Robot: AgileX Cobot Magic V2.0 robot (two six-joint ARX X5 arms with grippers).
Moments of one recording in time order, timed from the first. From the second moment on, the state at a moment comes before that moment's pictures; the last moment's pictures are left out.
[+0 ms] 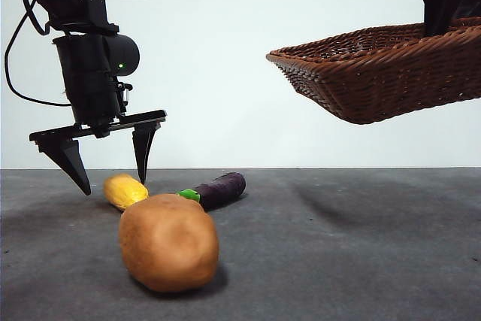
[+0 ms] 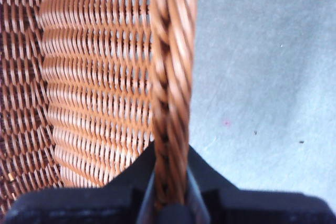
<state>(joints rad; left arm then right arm) -0.23 2.10 1.72 -0.95 0.11 -0.37 0.05 1.71 1.76 -1.28 -0.35 -0.10</state>
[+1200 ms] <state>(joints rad) -0.25 1.93 1.72 -0.84 0.36 -0.30 0.06 1.71 1.76 -1.28 -0.26 -0.02</state>
